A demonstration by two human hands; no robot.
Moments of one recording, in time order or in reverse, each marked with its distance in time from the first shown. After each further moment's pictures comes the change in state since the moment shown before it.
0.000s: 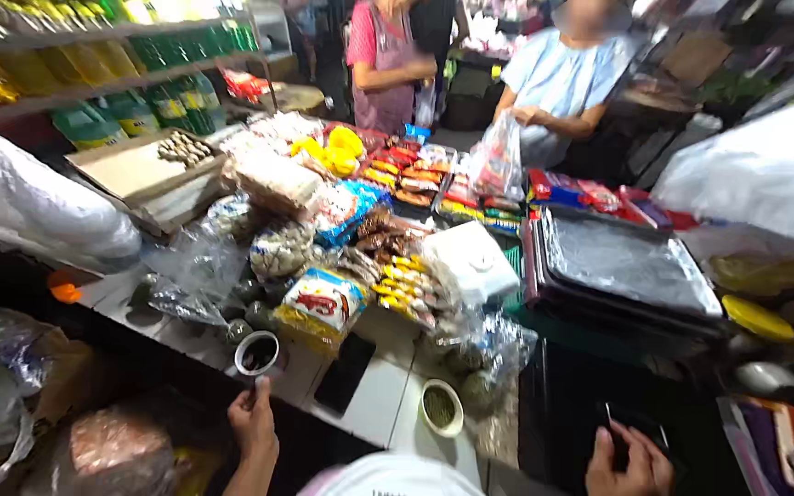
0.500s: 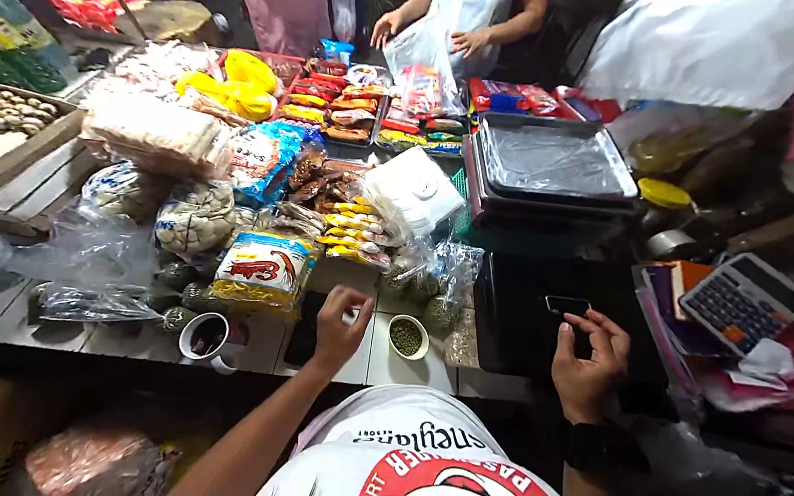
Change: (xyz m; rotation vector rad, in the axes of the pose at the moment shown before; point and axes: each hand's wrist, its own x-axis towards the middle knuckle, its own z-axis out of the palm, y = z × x) left_hand -0.120 0.079 0.116 0.265 -0.976 0.948; right_hand 0.016 -0.018 -0.031 0.107 0.159 -0.071
